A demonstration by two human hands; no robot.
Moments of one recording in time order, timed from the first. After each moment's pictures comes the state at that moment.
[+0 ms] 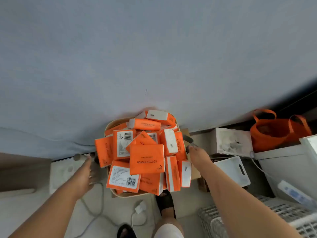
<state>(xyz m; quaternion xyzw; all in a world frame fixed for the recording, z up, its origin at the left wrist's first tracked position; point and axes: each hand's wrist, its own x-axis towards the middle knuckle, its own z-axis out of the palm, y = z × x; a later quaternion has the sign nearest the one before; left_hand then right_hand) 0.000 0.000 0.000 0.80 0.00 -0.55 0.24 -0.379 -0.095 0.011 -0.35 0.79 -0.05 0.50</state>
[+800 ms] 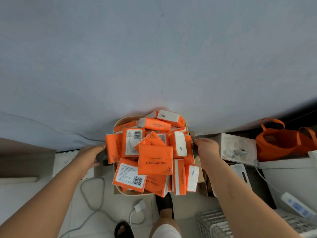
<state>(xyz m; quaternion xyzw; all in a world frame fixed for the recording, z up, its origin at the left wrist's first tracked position) 0.031 -0.035 -0.004 0.81 -0.12 -0.51 0.27 -0.351 -0.128 0.029 -0.21 0.81 -0.24 0.49</state>
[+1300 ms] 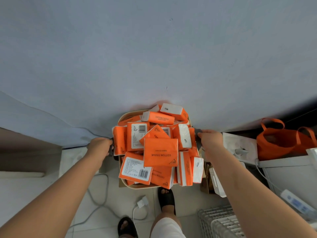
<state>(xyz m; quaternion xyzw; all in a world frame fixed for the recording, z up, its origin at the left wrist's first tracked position) 0.000 -0.035 0.037 0.86 -0.14 -0.42 0.26 -0.346 -0.122 0.067 -0.27 0.80 -0.24 0.48</state>
